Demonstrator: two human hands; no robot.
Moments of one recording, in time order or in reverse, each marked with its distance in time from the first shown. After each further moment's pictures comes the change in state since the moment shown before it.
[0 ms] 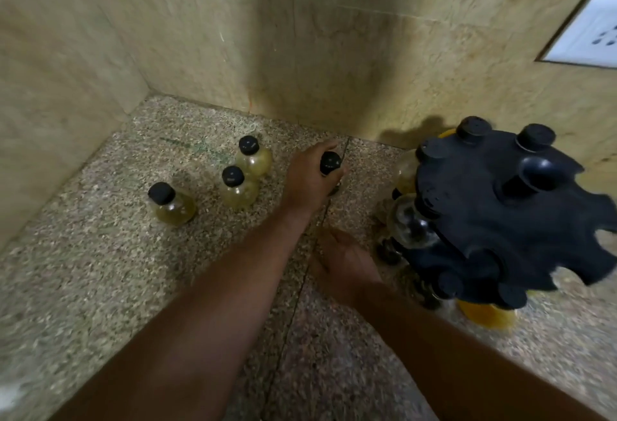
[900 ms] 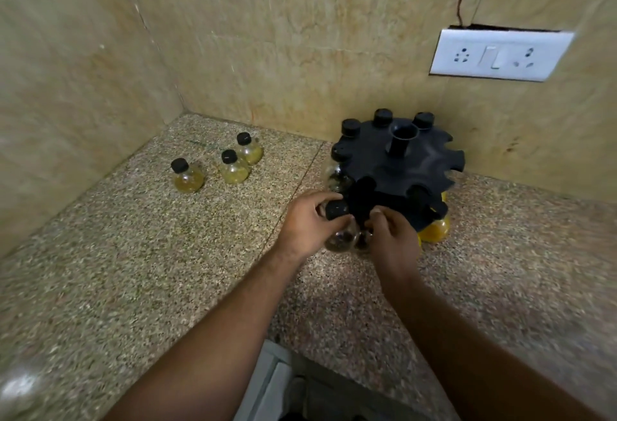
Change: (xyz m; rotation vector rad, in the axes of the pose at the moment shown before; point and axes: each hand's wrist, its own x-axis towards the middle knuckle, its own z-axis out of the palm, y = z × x) left_hand -0.213 0.143 0.029 -0.092 -0.005 -0.080; right_hand -0.204 0.074 -0.078 1.085 0.645 0.253
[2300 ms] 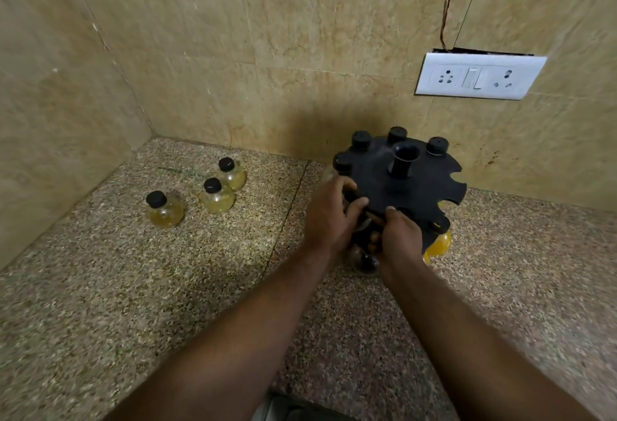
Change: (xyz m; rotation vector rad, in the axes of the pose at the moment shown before) left_hand 0.076 0.006 0.028 0.052 0.088 0.312; right_hand 0.047 -0.036 0.035 0.262 0.150 0.274
